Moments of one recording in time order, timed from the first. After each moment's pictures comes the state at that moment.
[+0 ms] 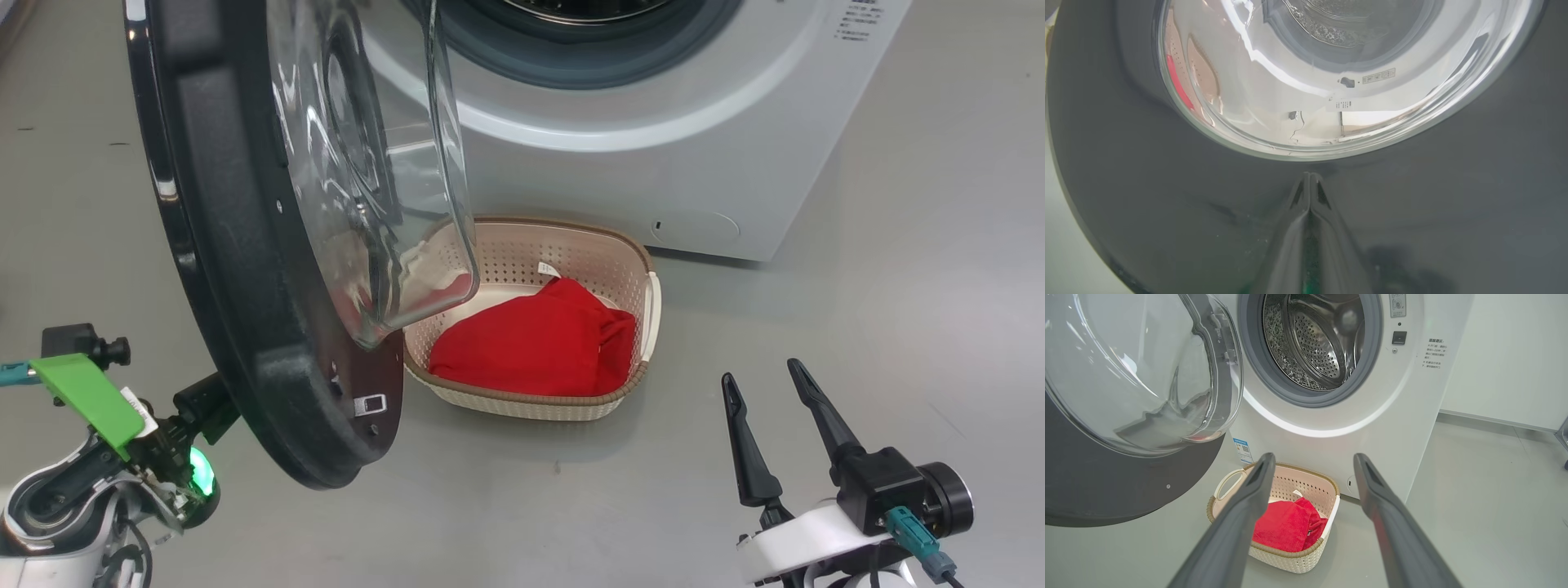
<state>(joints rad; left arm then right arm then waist) -0.28 0.29 -0.10 0.26 -1.91 -0.10 0.82 0.10 -0.09 0.28 -0.06 0.18 -0.09 -0.17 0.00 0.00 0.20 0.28</state>
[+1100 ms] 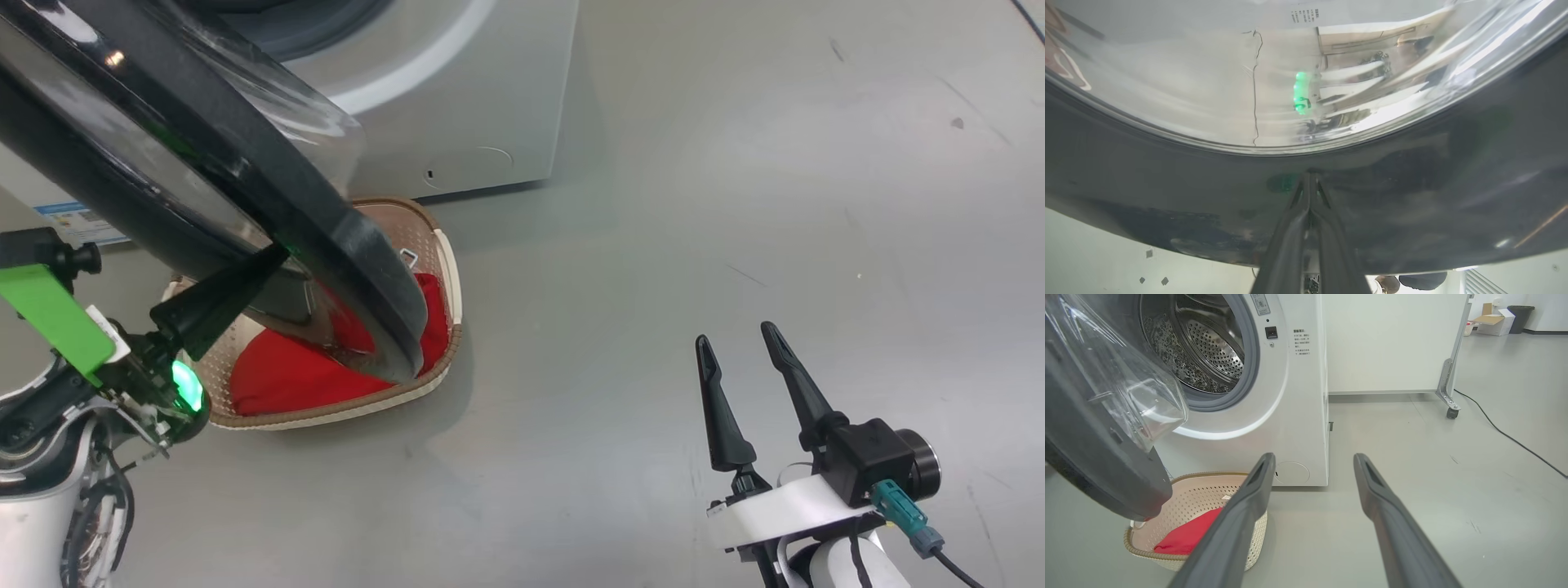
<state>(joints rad) -0.38 0.28 -0.08 0.12 -1.91 -0.04 0.80 0.01 -0.06 0.33 -0.03 0.25 -0.10 -0.24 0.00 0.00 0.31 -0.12</state>
